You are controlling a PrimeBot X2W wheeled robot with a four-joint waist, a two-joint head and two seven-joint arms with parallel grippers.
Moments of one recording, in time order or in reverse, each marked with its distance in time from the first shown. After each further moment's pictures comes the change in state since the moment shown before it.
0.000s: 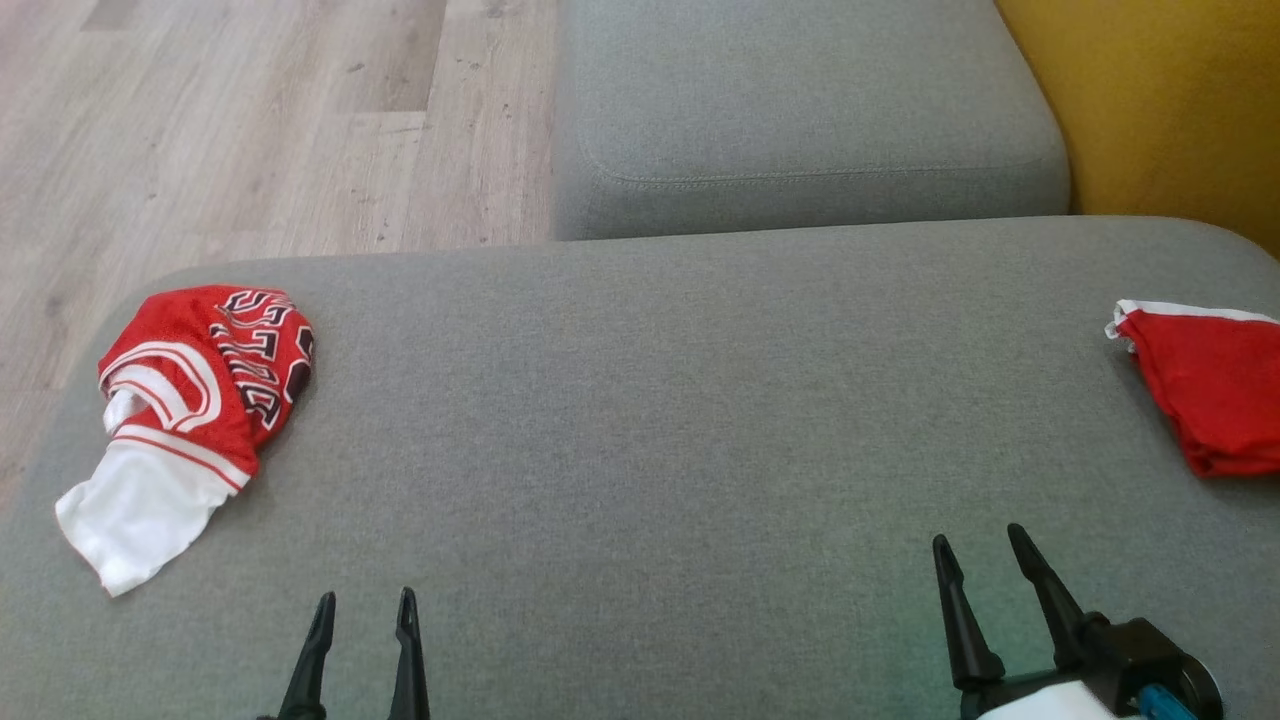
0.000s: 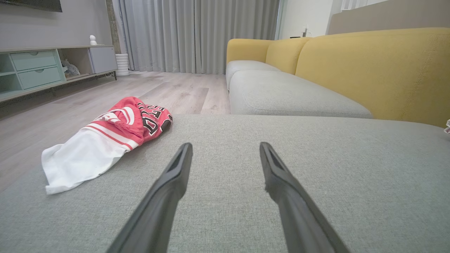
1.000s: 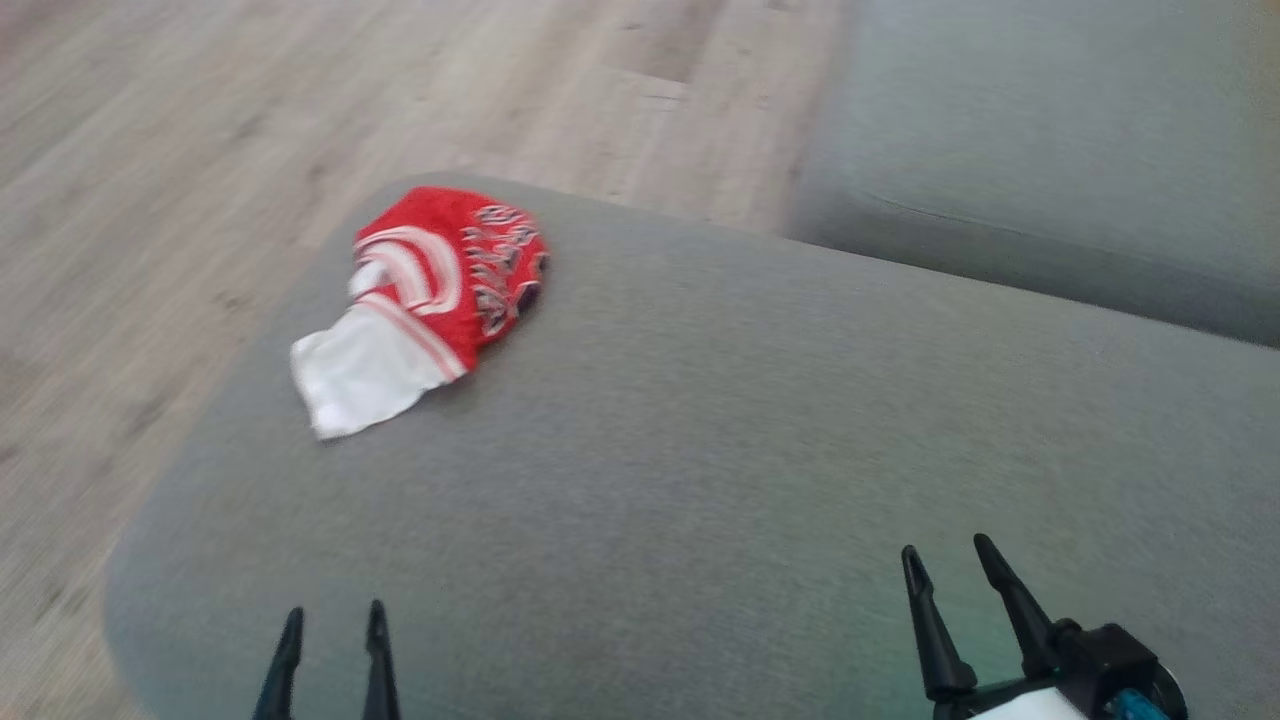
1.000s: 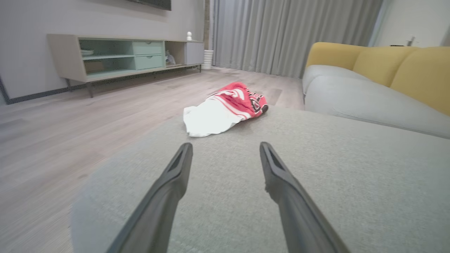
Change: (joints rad) left arm 0.026 0.001 0.050 -0.012 0.019 -0.002 0.000; right arm 0.000 0.002 0.058 0.016 0.048 0.000 0.000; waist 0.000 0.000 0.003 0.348
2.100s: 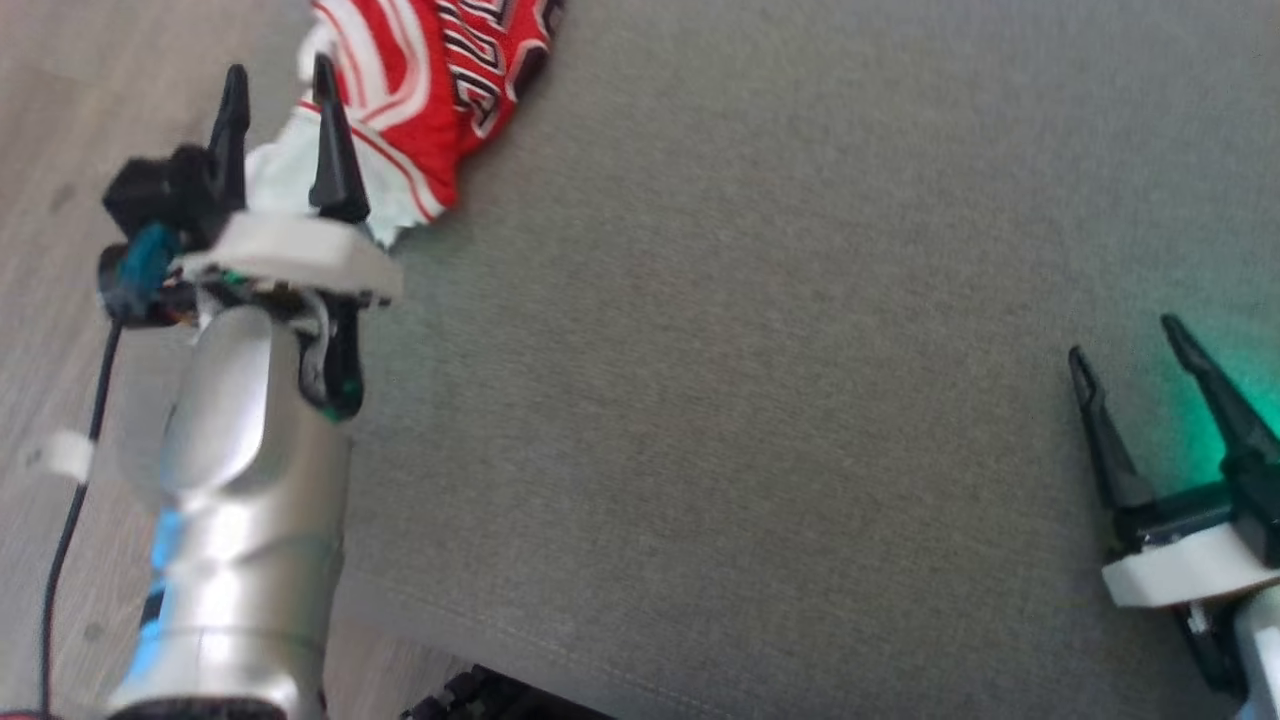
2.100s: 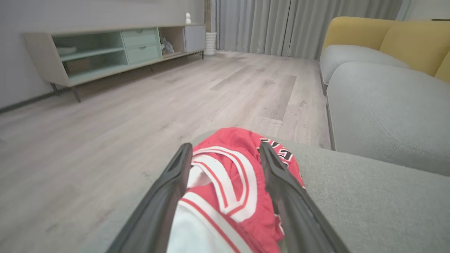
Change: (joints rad) left arm -0.964 -0.029 0.086 0.468 -0.072 -0.079 0.108; right arm -0.197 -0.293 -0.095 -0.137 -0.129 0.000 0.000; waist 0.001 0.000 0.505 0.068
